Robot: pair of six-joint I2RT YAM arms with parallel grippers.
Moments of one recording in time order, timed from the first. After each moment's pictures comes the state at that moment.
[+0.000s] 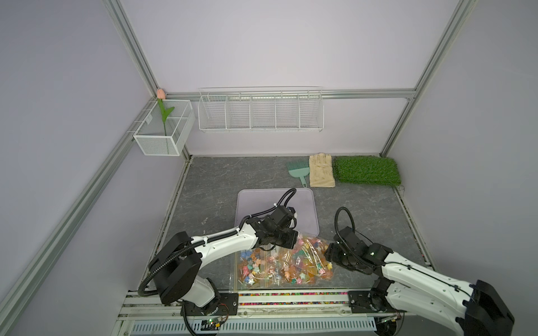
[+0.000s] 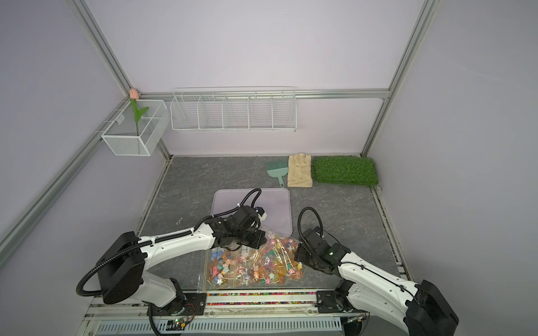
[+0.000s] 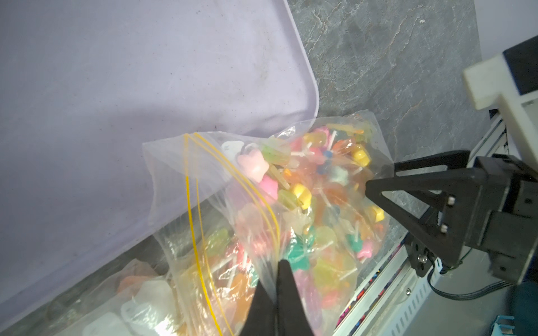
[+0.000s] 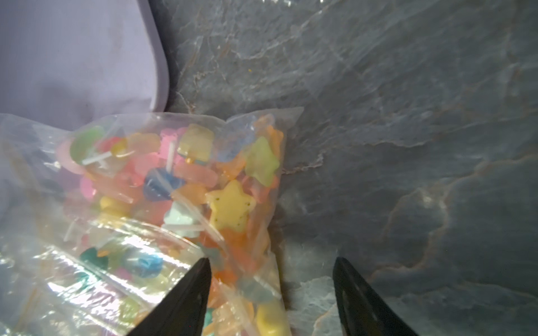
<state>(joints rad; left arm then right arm) -0.97 1.50 0.91 -0.37 0.22 -0.57 0.78 0.93 0.39 -0.57 0.02 1.10</state>
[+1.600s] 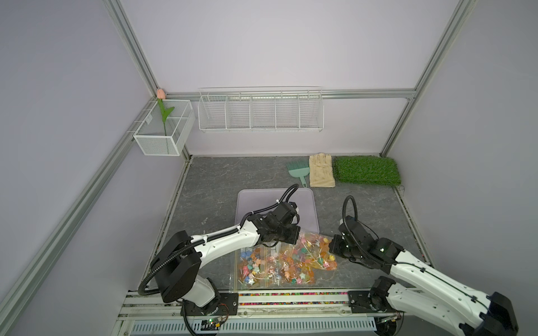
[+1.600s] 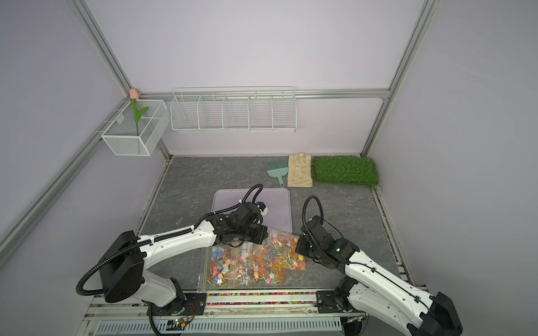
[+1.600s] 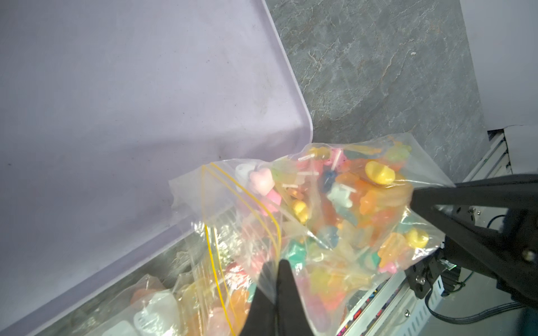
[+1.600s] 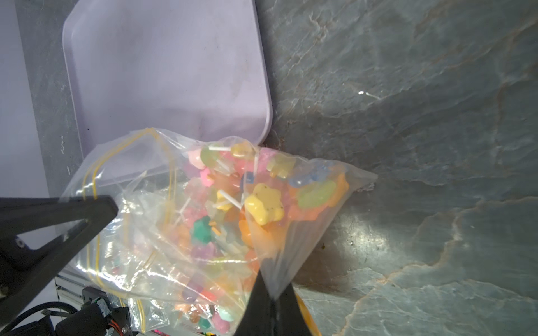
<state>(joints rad) -0.98 1.51 0.99 -0.41 0.14 -0.57 0.74 0.88 0.59 -0.68 0.02 0.99</state>
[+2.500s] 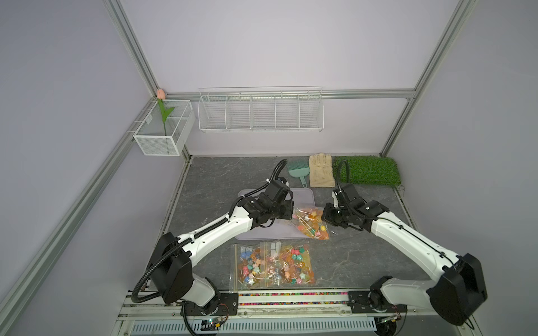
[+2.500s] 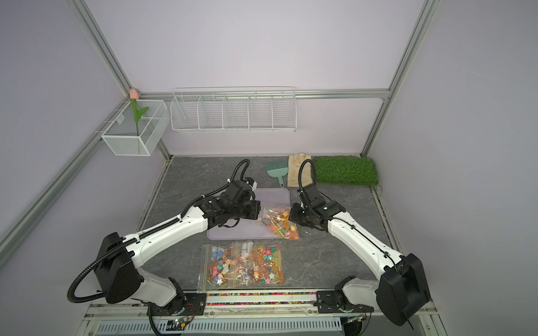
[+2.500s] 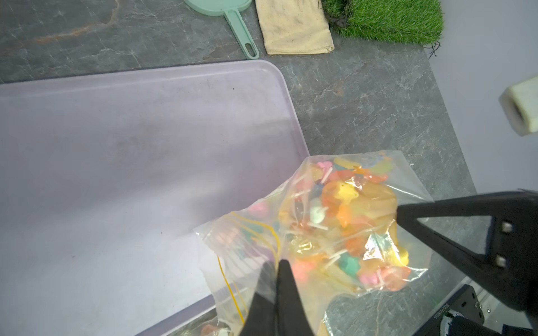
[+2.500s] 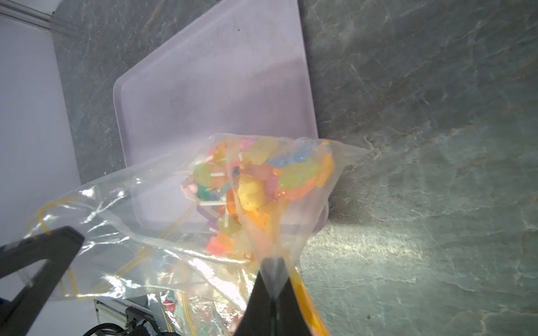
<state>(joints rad) -0.84 1.50 1.20 -0.51 -0.01 -0.55 0.53 1.32 1.01 -0.68 -0.15 0.80</state>
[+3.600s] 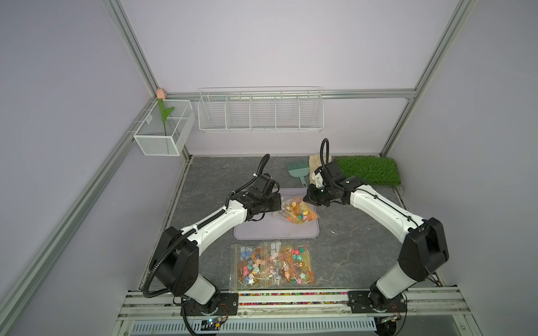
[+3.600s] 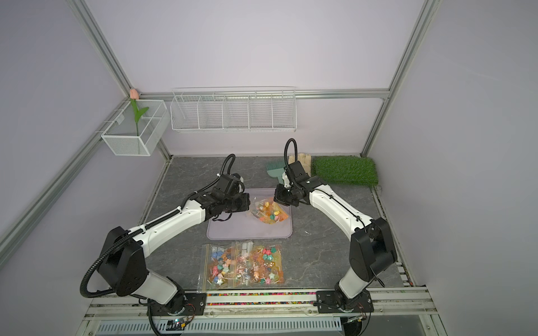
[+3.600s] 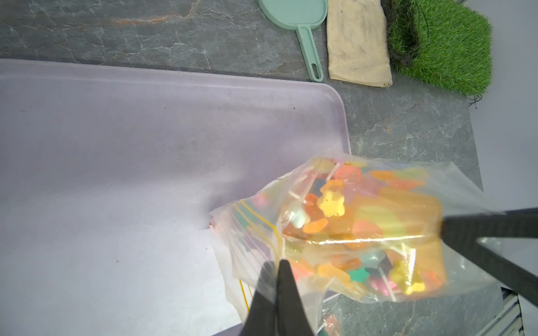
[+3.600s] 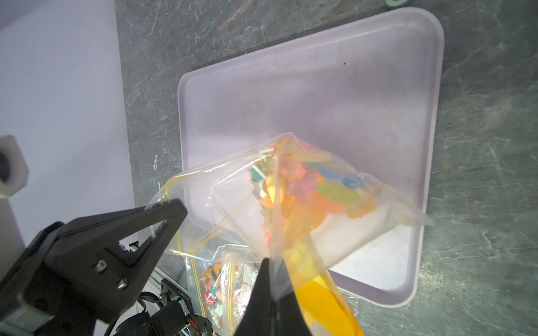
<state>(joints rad) -0.67 1.54 1.14 -0.45 0.05 -0.61 0.52 1.63 1.36 -0.69 -0.33 0.68</state>
